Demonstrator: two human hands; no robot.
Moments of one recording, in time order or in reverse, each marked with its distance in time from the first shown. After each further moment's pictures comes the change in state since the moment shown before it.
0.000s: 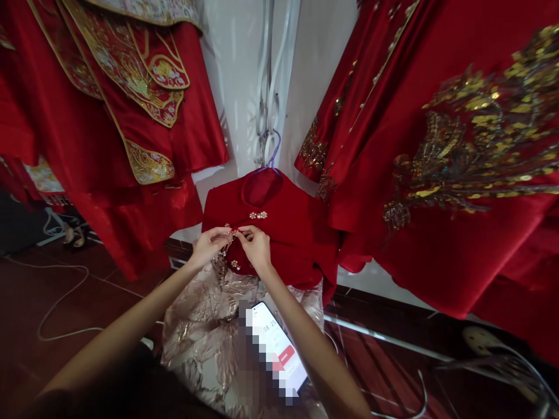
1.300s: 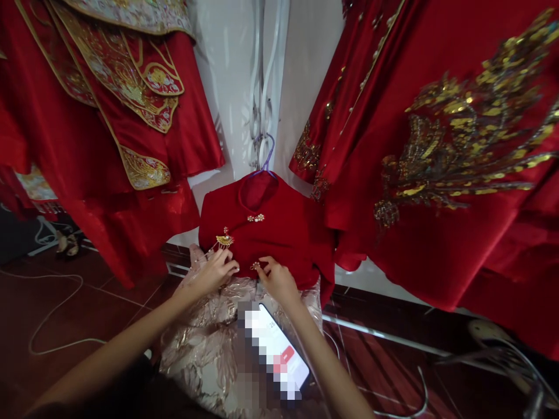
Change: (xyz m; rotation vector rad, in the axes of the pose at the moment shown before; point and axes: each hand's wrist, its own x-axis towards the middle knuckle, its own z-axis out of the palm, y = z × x) left_hand -0.048 -0.009 0.004 1.105 -0.442 0.536; right_hand -0.067 0.033 -0.064 -0.378 -0.244 0.084
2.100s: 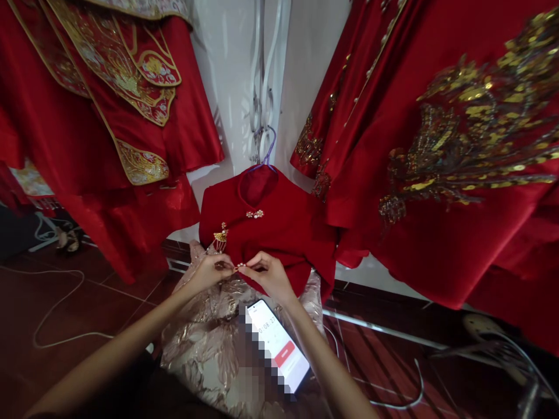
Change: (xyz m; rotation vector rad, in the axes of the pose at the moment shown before) left_hand -0.002 0.007 -0.001 -0.969 0.103 -0.467; right_hand -0.004 -0.036 0.004 0.618 -0.083 -0.031
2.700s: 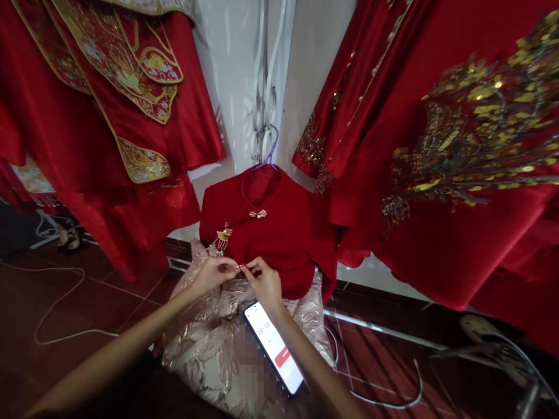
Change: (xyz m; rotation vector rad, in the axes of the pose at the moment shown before) left_hand -0.006 -0.007 0.006 0.020 -0.002 0.020; right_hand -0.008 0.032 0.024 -0.345 0.228 -0.015
